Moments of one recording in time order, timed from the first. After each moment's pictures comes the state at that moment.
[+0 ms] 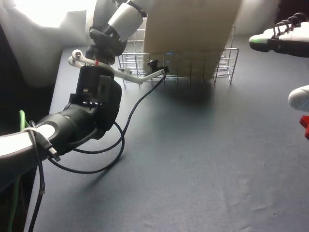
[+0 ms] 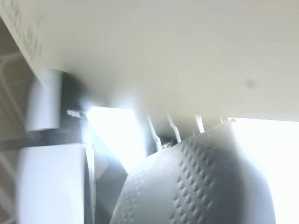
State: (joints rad) left arm 0.50 -1.88 2.24 -0.42 -1.17 -0.65; right arm -0.50 -0.72 1.10 -0.66 0.69 -0.01
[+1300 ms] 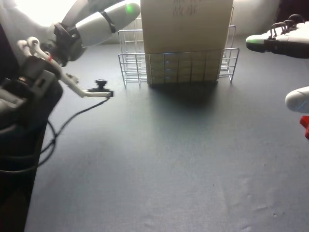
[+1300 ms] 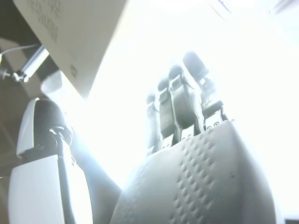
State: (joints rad) left arm 0.54 -1.45 1.82 -0.15 -0.91 -0.39; right arm -0.50 -0.73 1.10 -0.66 0.69 -0.01
